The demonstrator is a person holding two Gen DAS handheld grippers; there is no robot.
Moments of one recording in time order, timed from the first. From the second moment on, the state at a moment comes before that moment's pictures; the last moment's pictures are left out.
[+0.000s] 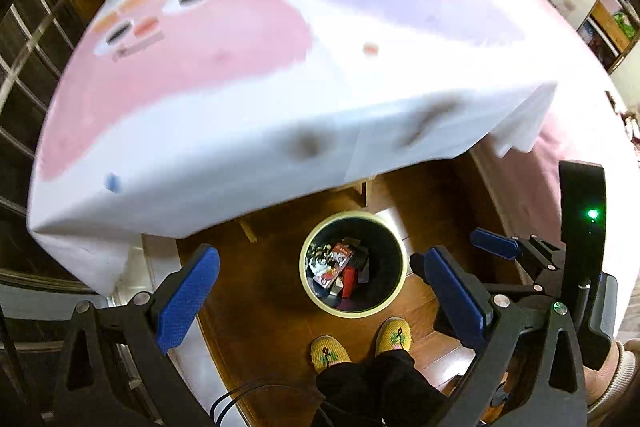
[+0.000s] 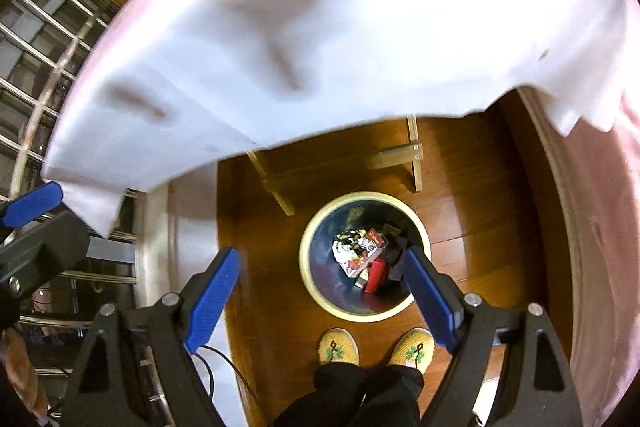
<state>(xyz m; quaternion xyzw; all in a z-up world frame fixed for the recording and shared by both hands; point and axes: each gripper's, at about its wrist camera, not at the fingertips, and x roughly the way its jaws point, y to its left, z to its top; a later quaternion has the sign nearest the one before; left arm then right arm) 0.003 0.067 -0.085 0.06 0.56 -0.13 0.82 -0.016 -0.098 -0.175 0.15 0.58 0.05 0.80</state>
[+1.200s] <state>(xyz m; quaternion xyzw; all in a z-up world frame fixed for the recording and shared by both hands) 0.059 0.129 0.101 0.01 0.41 -0.15 0.90 0.042 -0.077 0.048 0.03 0.43 0.05 0.90</state>
